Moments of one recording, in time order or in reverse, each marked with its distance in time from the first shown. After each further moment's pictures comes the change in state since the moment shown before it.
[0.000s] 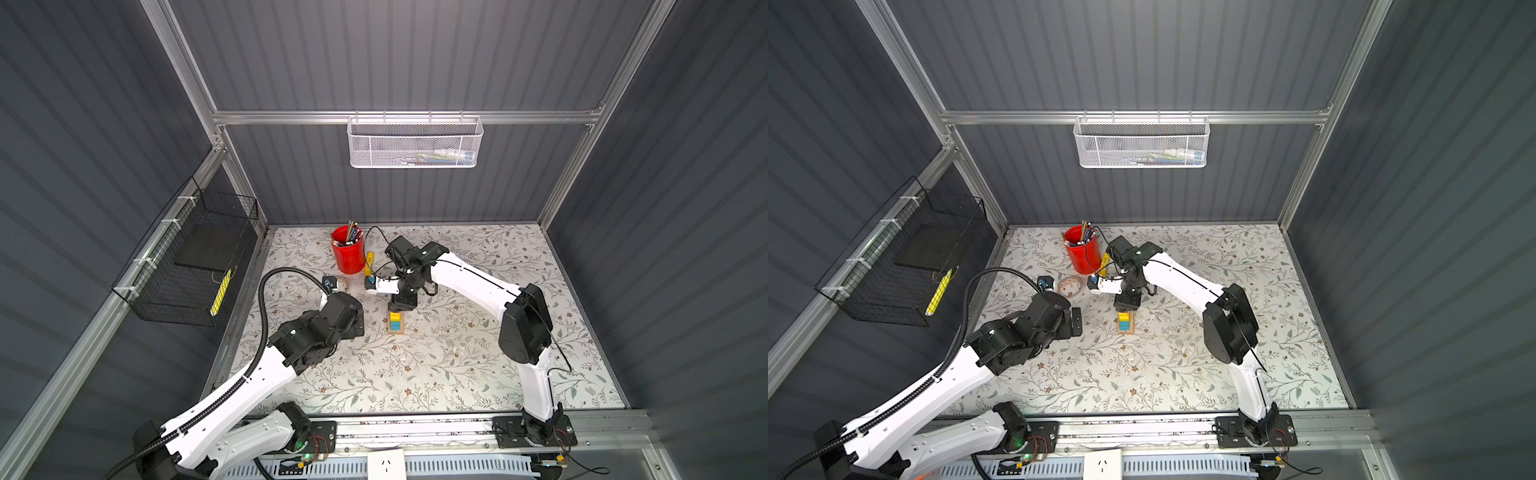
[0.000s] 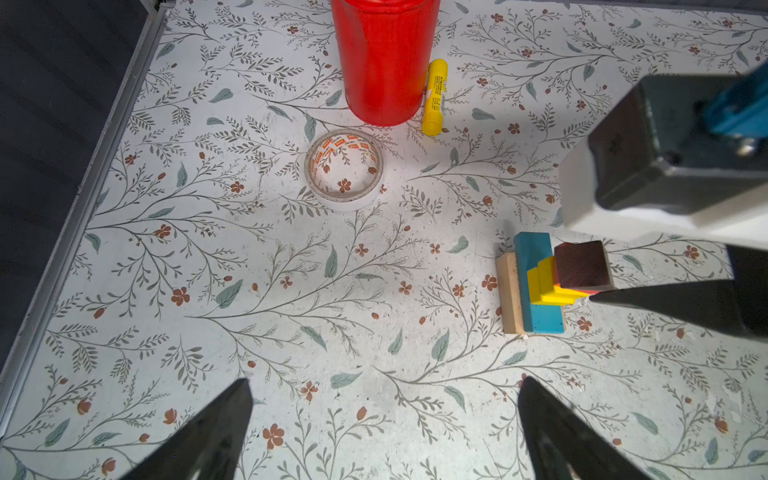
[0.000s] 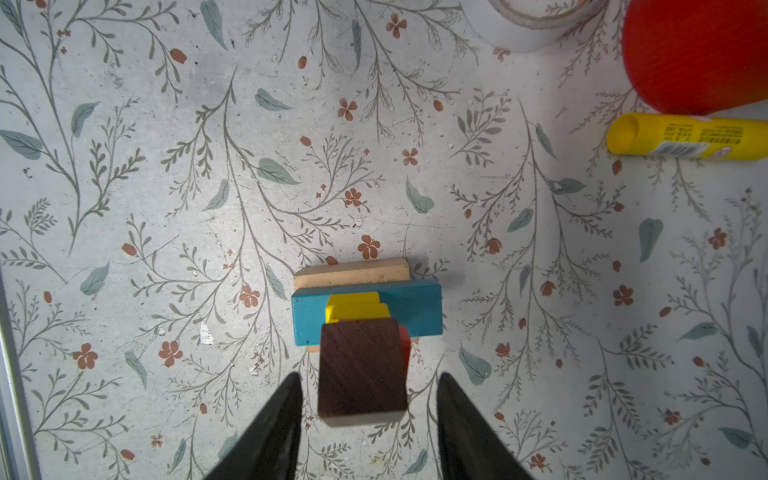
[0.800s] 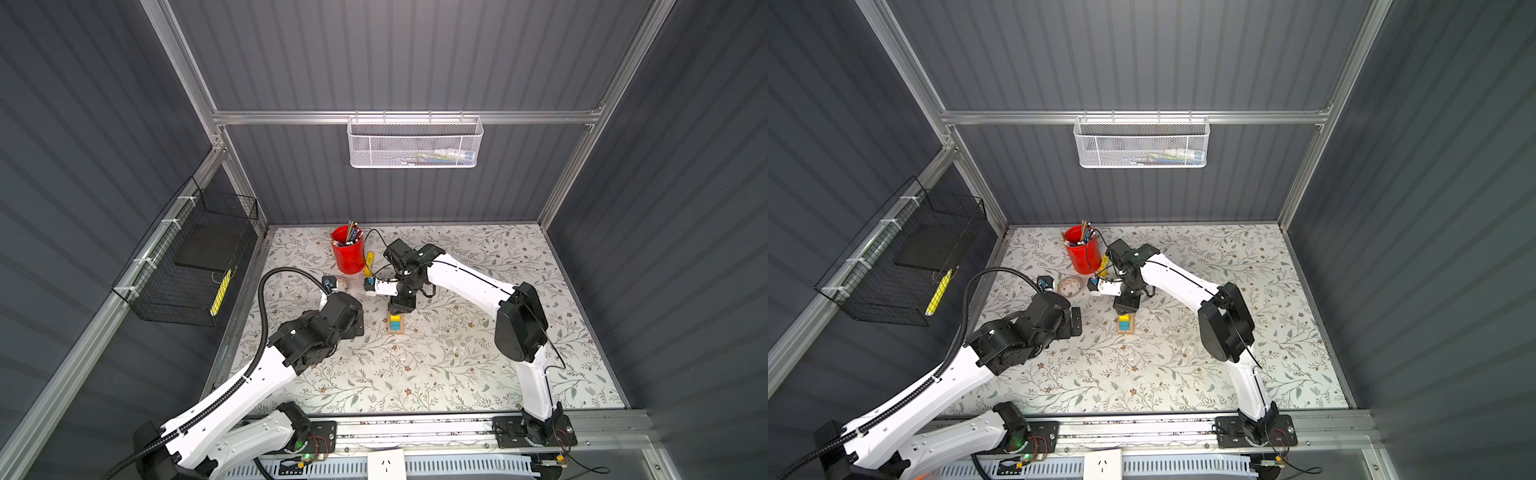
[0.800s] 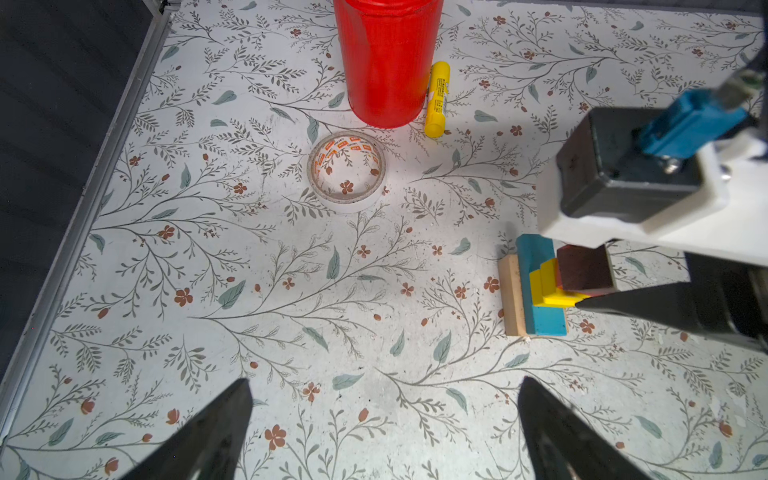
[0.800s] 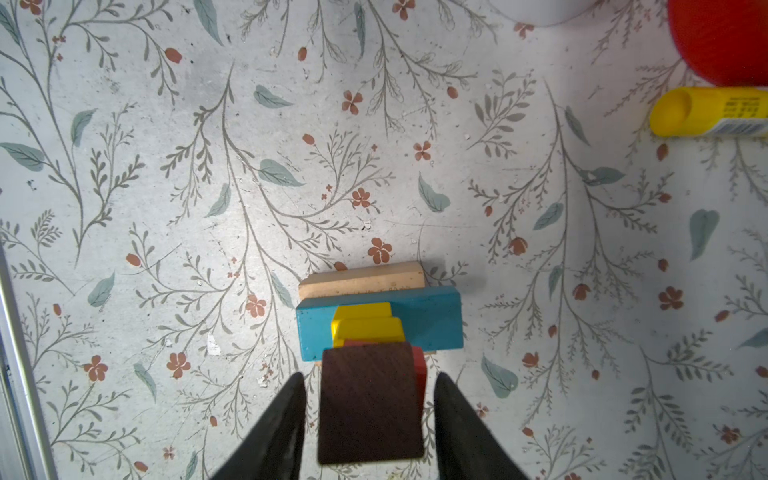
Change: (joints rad) left arm 0.000 0.000 0.000 0.000 -0.008 0.000; right arm 0.000 0.034 0.000 -0.004 -0.019 0.032
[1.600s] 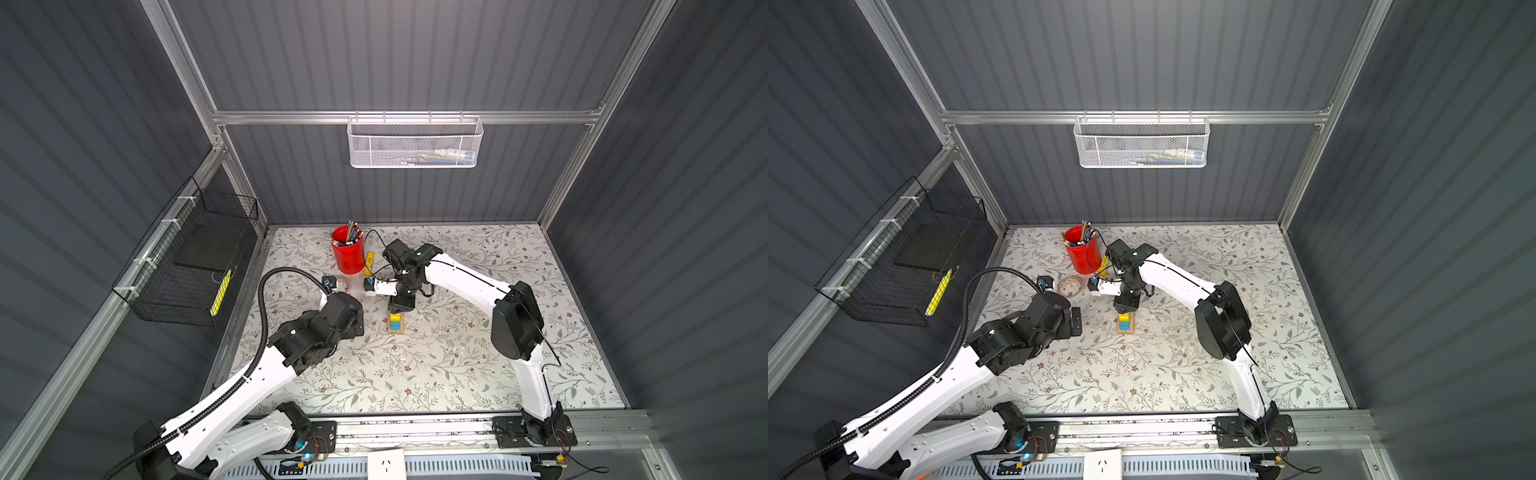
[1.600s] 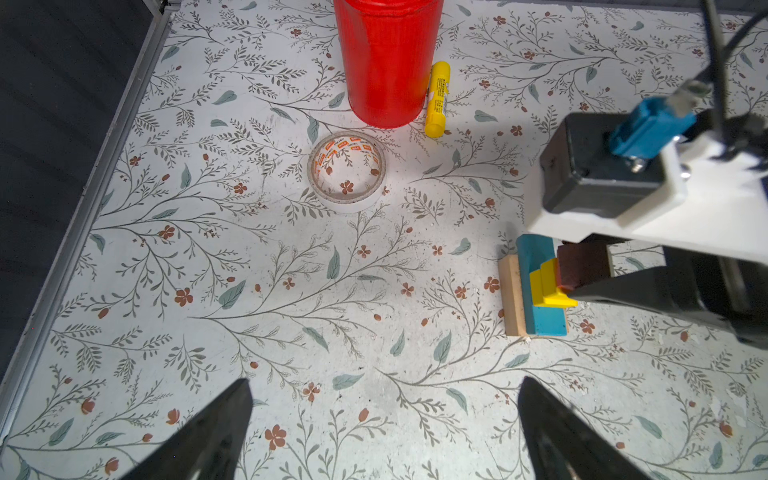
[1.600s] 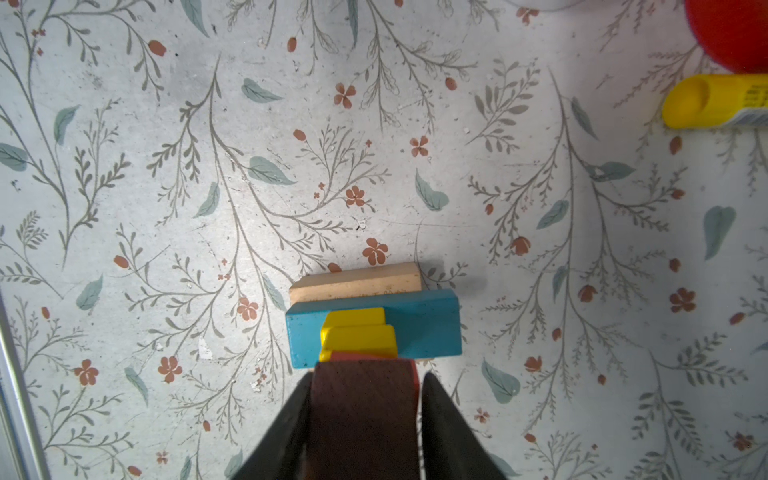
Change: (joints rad) left arm 0.000 0.000 0.000 0.000 0.000 0.000; right arm -0.005 0.033 0.027 -0.012 0.003 0.000
